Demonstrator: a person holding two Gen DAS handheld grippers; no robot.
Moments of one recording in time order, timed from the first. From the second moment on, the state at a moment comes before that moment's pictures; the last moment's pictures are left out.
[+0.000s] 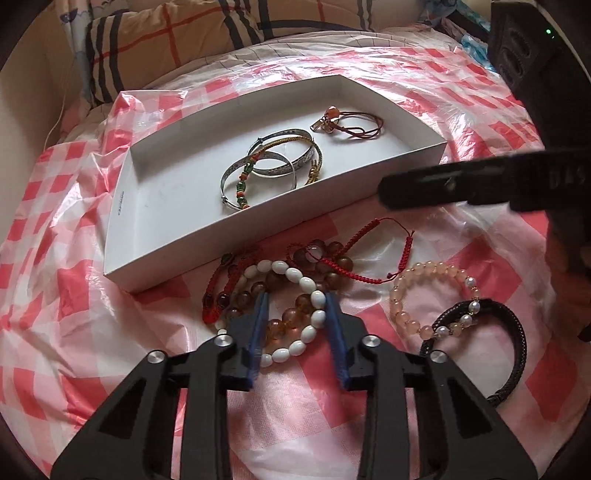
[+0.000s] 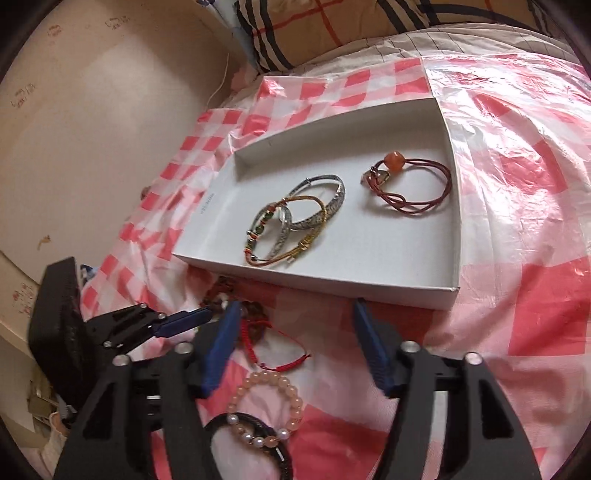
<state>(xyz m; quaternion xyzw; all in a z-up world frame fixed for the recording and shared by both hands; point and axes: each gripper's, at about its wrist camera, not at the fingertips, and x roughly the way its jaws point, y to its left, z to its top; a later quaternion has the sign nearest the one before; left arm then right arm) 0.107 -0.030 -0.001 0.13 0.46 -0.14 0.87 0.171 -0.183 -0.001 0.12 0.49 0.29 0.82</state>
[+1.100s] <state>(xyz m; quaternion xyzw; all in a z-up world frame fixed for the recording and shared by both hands) 0.096 0.009 0.064 -0.02 0.35 -0.16 0.92 0.165 -0.203 0.034 0.28 0.39 0.44 0.76</state>
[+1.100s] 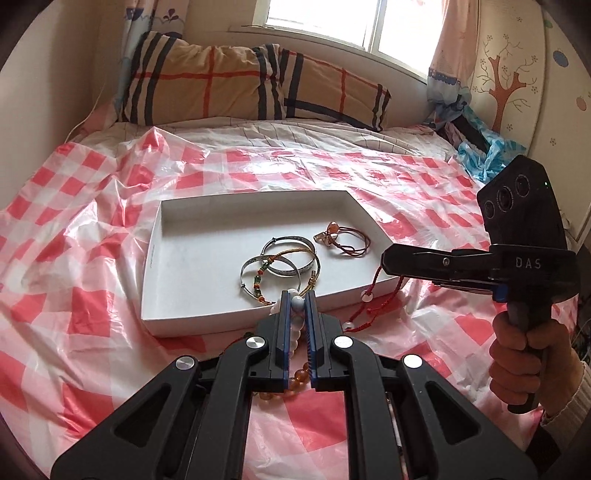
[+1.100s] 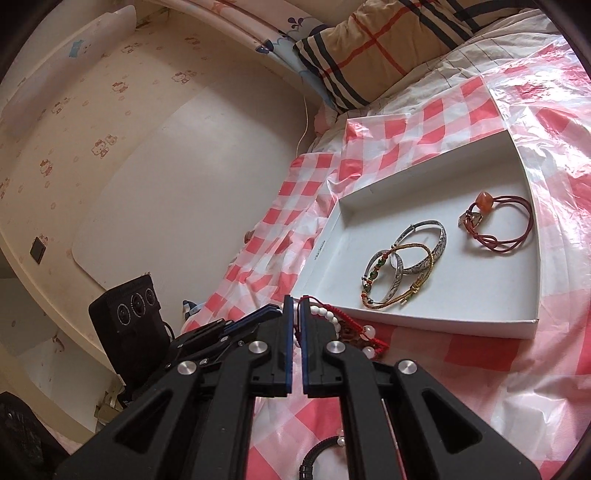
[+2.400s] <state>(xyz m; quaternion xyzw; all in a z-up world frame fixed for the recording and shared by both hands) 0.137 -0.009 0.099 -0.08 0.32 -0.20 0.92 0.190 -0.223 0.054 0.29 0.34 0.37 0.81</state>
